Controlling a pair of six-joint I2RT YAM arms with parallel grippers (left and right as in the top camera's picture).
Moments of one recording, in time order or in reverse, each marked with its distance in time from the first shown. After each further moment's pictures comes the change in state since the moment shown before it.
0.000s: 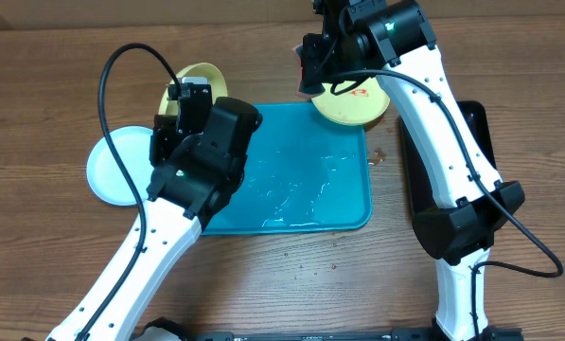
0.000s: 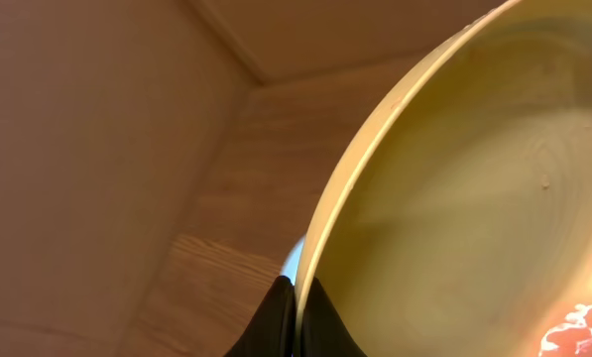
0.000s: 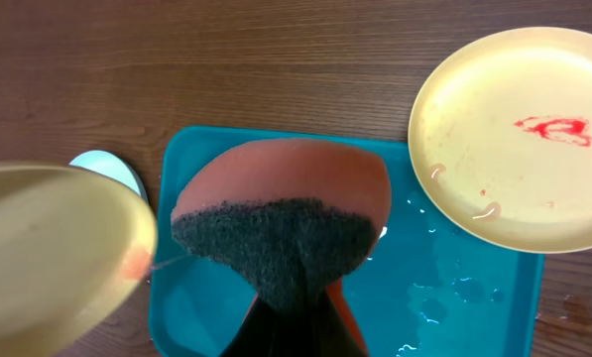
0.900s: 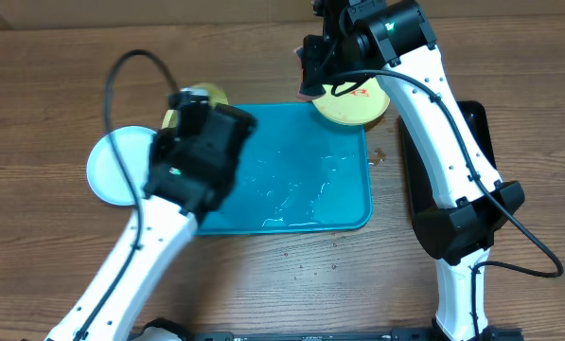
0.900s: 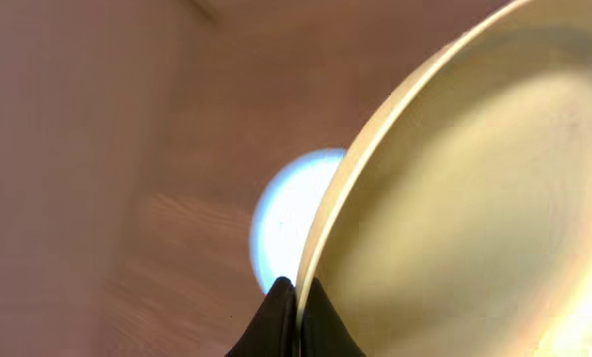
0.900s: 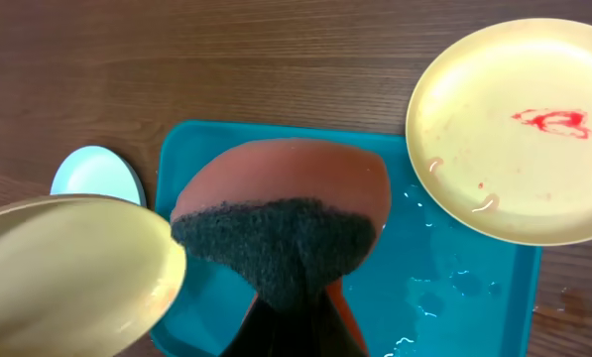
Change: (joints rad) left arm 0.109 0.000 -0.001 -0.178 0.261 -0.056; right arm 0.000 0.000 0.000 -0.013 0.000 -0.001
